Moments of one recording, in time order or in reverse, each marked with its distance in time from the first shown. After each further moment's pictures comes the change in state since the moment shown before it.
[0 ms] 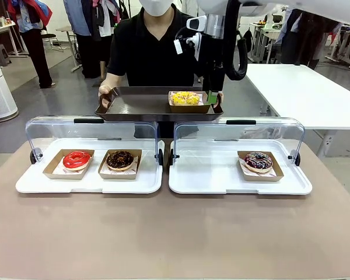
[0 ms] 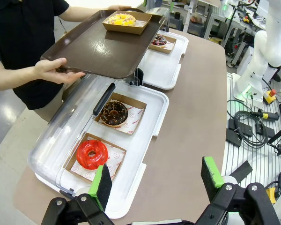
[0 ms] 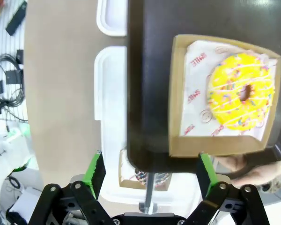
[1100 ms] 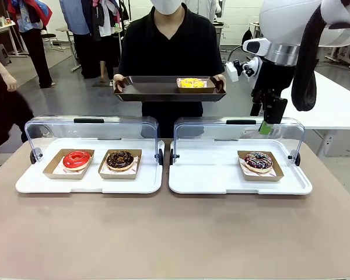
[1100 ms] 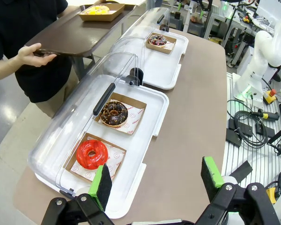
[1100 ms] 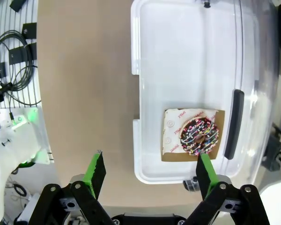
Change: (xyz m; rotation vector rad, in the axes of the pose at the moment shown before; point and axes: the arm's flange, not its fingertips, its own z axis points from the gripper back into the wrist) left arm 0.000 0.000 0.000 0.000 0.000 0.000; right arm -0.116 0.112 -0.025 -0.035 0.004 -0.079
